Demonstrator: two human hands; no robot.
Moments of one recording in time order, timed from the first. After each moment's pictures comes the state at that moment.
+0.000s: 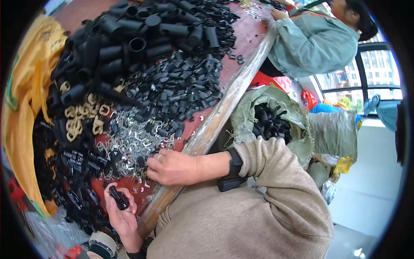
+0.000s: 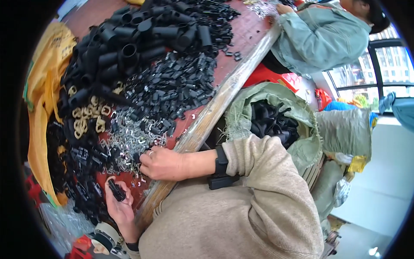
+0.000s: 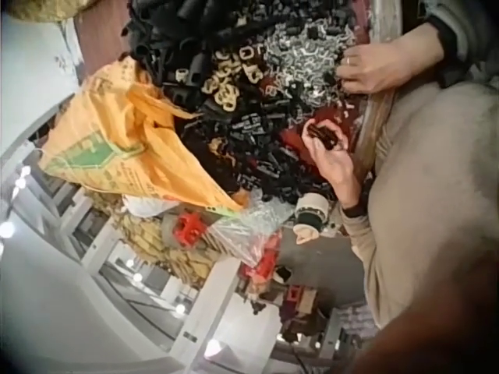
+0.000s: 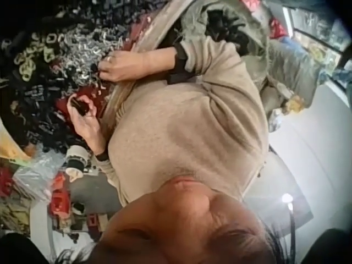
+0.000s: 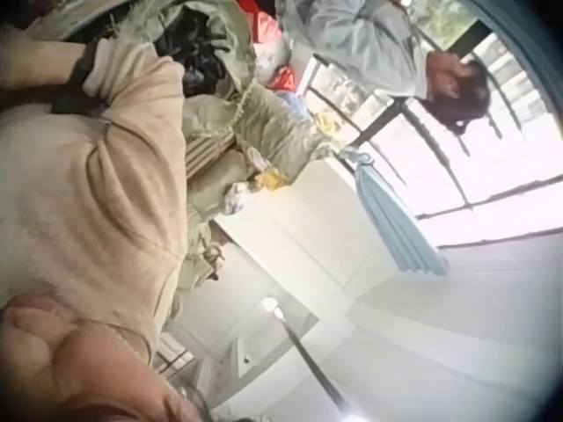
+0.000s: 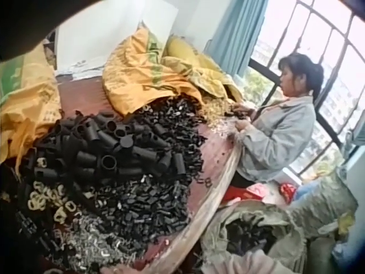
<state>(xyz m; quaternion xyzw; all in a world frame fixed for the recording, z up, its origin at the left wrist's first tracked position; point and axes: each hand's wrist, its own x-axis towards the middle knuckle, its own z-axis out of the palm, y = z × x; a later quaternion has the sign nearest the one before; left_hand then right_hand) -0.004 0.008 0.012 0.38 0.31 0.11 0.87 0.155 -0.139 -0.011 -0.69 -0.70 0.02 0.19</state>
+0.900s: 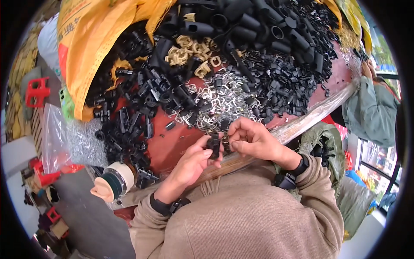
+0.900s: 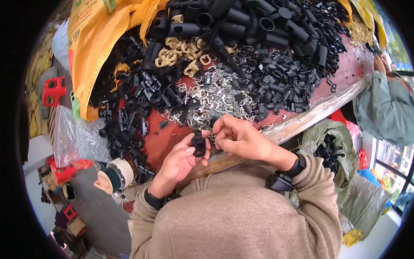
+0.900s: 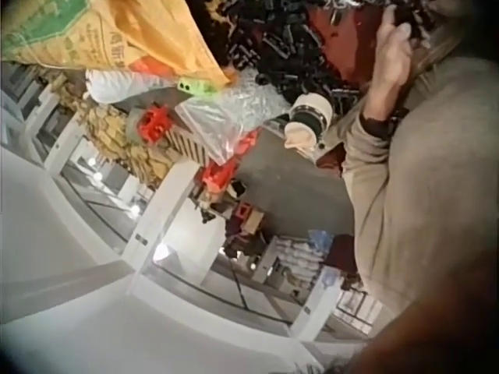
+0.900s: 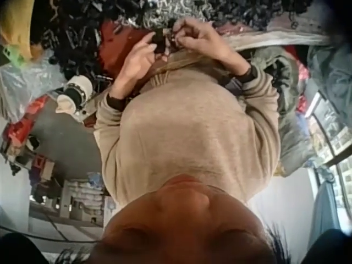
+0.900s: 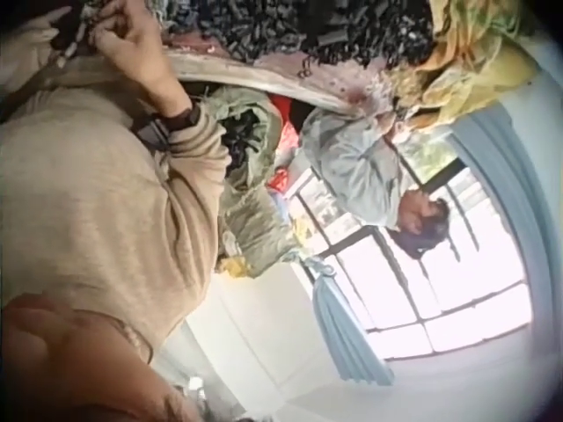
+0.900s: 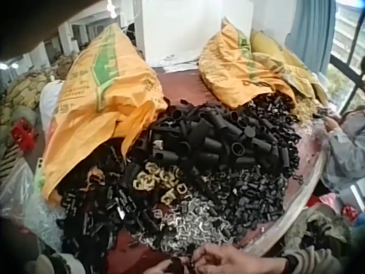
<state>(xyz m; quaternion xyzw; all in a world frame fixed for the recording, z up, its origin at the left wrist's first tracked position) 0.011 -0.010 0.014 0.25 0.28 0.00 0.93 0.170 -0.128 0.012 -0.52 -0.25 0.63 0.52</state>
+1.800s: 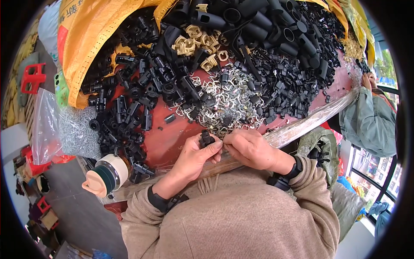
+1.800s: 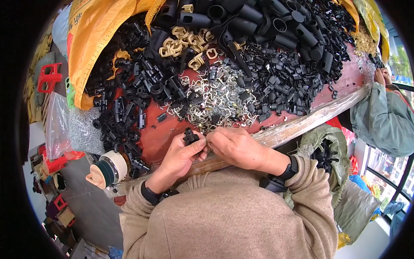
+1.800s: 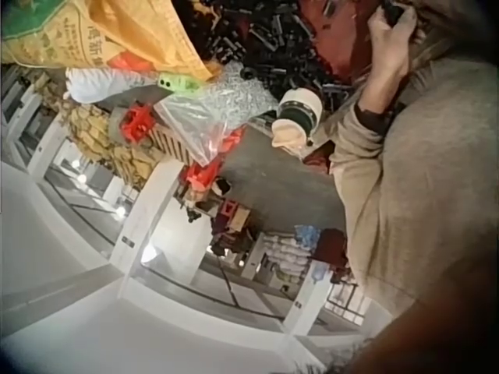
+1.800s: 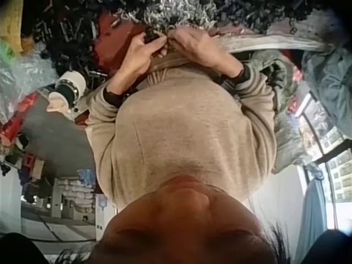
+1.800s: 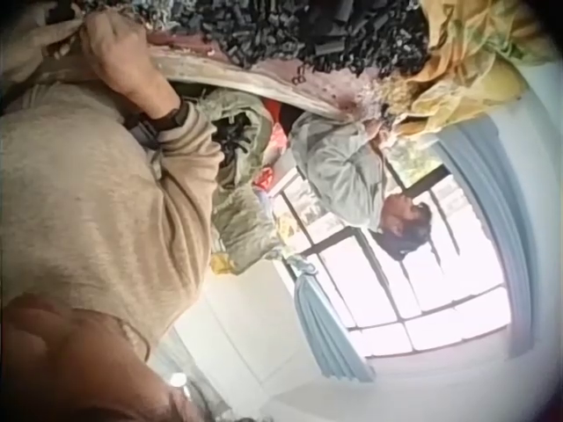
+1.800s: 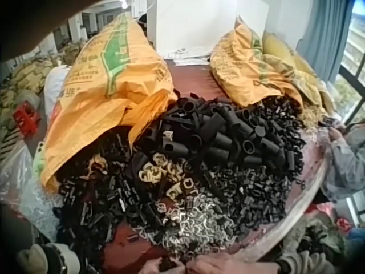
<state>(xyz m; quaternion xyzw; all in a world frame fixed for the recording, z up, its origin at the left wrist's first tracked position) 0.006 -0.015 -0.010 0.33 0.30 0.00 0.90 0.153 -0.120 0.011 -0.62 -0.63 0.27 0.38</state>
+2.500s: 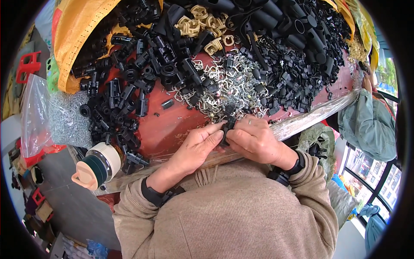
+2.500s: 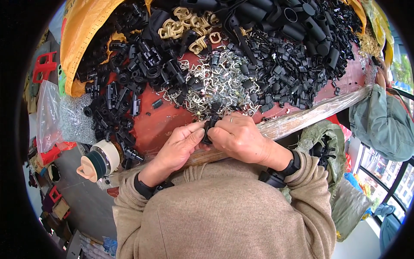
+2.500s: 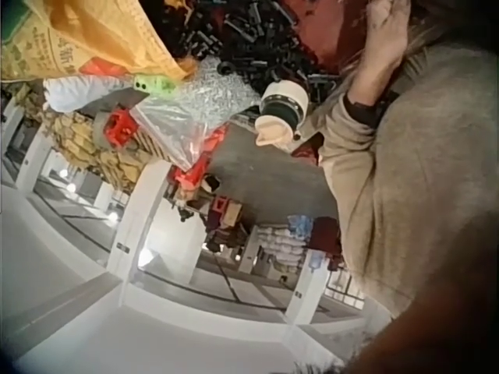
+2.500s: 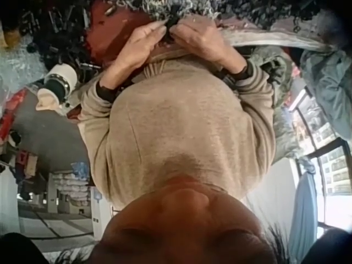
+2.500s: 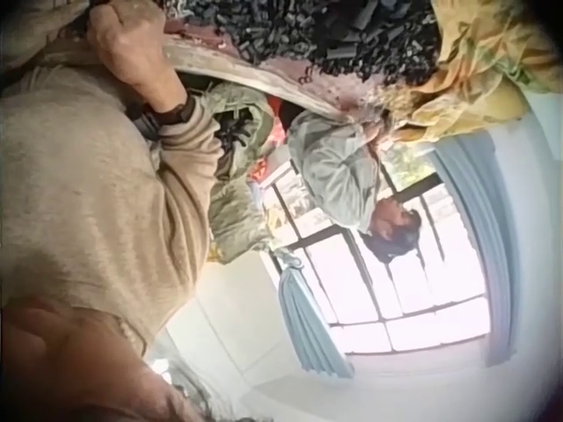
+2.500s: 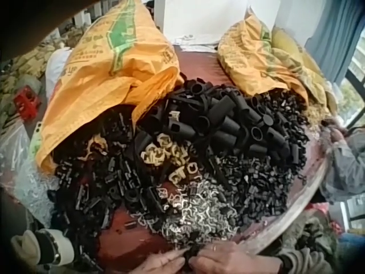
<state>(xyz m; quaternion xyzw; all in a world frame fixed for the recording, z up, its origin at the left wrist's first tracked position) 0.005 -0.017 -0.011 0.38 0.24 -0.06 0.89 0.156 -0.119 0.010 -0.61 -0.69 0.20 0.34</state>
